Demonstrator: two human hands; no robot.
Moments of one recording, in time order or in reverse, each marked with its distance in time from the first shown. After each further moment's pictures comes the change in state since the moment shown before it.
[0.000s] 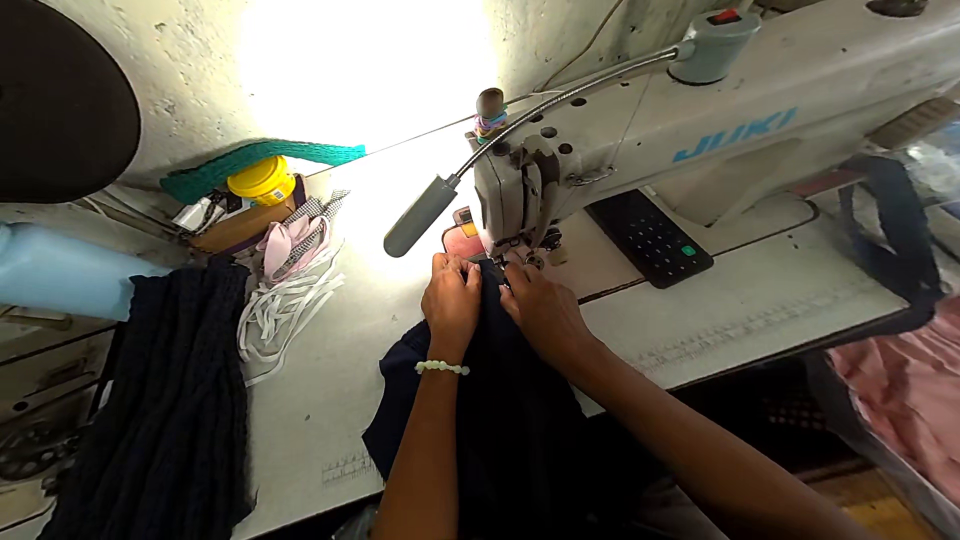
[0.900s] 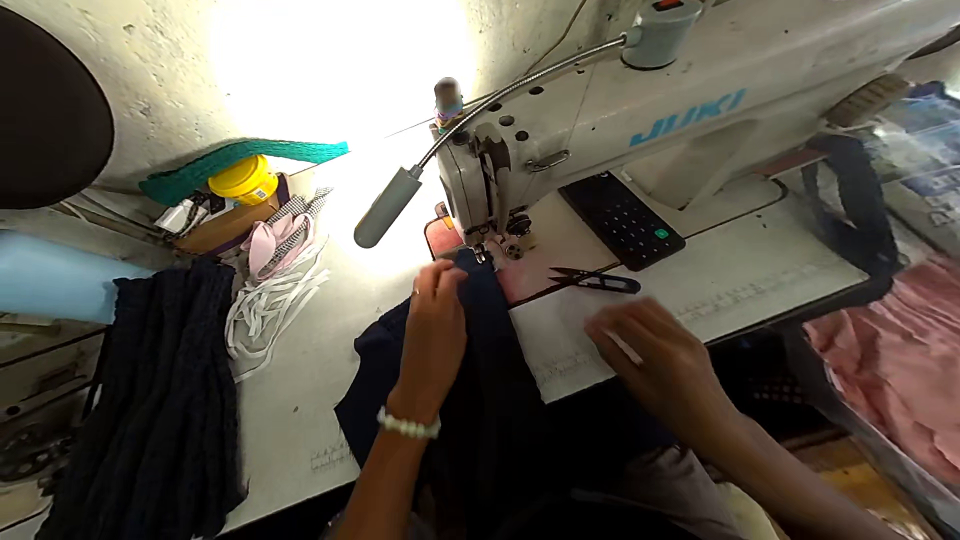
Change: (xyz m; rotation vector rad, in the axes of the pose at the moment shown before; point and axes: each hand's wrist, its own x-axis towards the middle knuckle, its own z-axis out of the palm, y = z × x) left_hand -0.056 -0.020 -0.013 0.089 0.137 0.586; right_hand -0.109 0.082 -0.057 0.069 0.272 -0.200
